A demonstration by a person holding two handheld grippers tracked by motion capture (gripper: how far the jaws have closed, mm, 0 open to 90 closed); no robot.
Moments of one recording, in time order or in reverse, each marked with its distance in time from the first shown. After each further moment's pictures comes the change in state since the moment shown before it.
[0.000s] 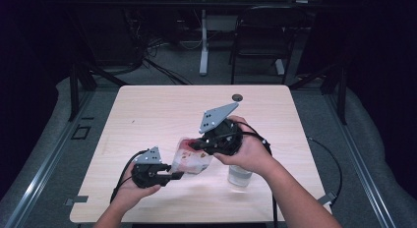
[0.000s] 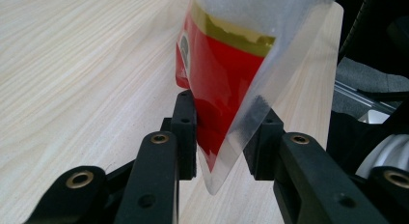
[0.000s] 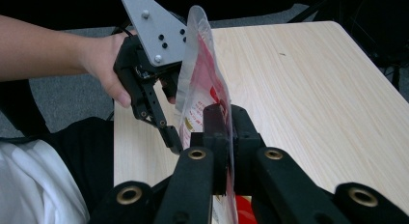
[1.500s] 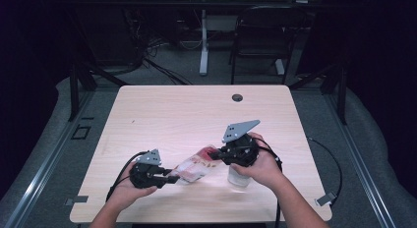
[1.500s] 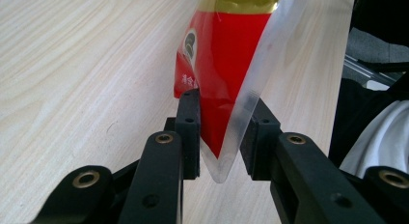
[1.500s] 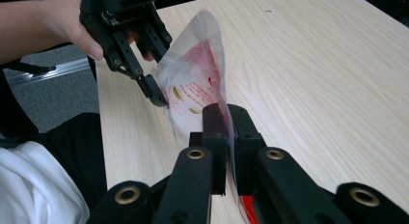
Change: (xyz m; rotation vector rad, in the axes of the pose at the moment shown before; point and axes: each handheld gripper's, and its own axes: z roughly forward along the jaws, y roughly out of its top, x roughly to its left) left arm 0.010 -0.011 0.003 0.128 -0.015 -0.020; right arm -0.010 -0.080 0.010 -0.027 -0.029 0.178
